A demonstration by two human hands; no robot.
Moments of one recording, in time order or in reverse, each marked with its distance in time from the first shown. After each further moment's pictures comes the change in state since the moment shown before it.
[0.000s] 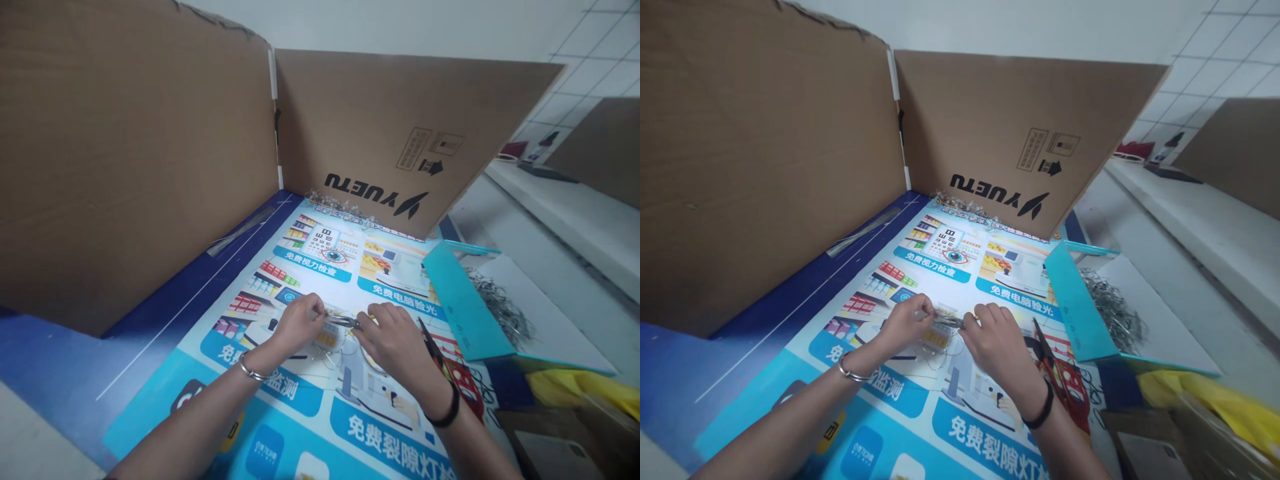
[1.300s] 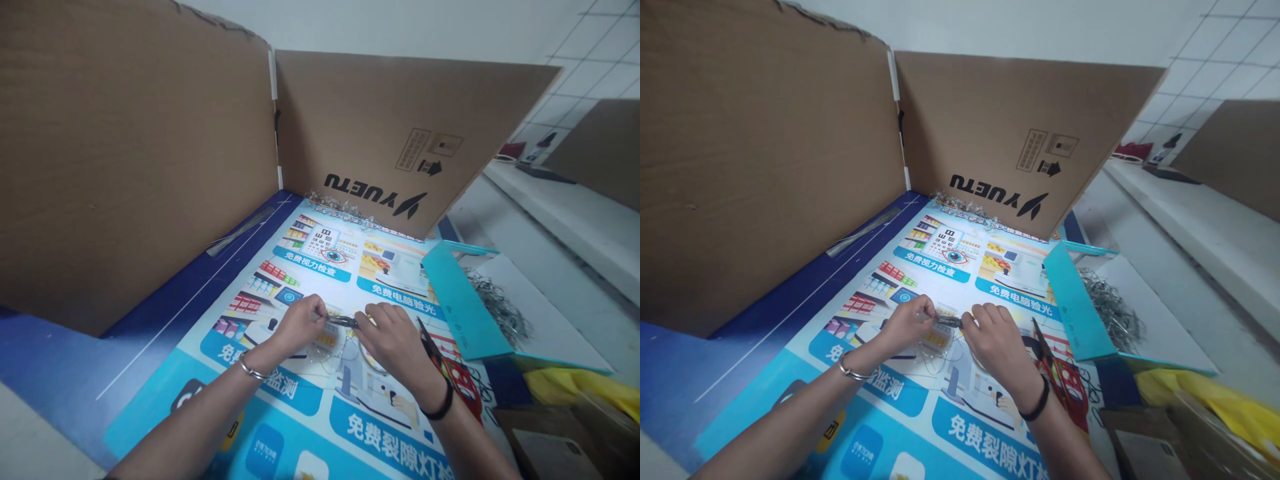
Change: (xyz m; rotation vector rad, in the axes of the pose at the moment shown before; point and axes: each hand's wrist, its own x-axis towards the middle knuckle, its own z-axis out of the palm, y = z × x) left_hand -0.001 0.001 -0.001 -0.043 -0.060 -0.012; right_hand -0.003 0.002 0.003 -0.046 0.034 -0.049
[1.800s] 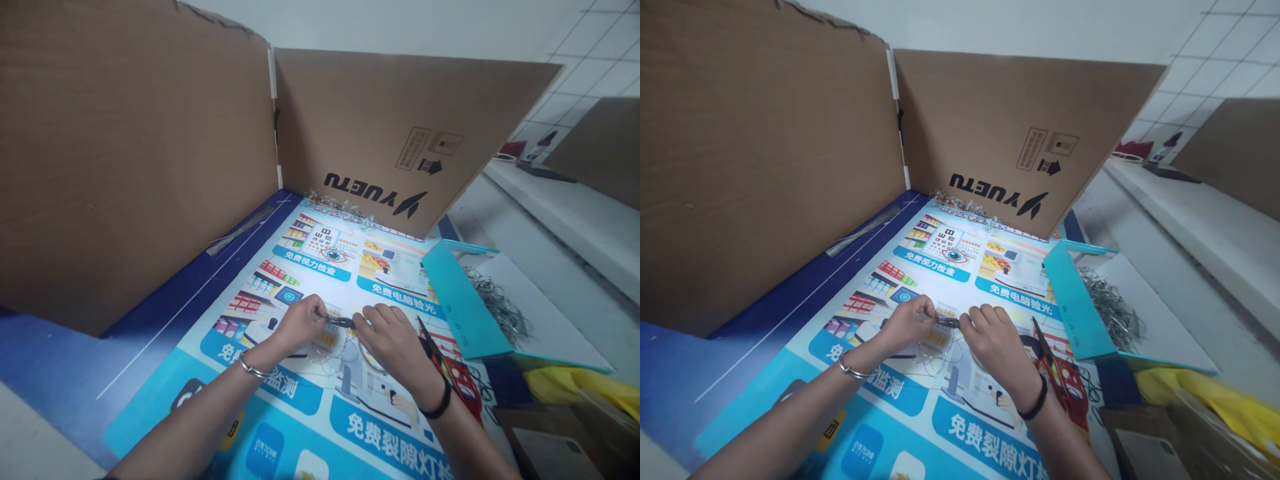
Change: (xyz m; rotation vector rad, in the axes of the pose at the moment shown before) left_hand -0.001 -0.004 0.001 -0.071 -0.028 -0.048; right_hand -0.002 -0.001 0.002 -0.062 -0.083 -0.047
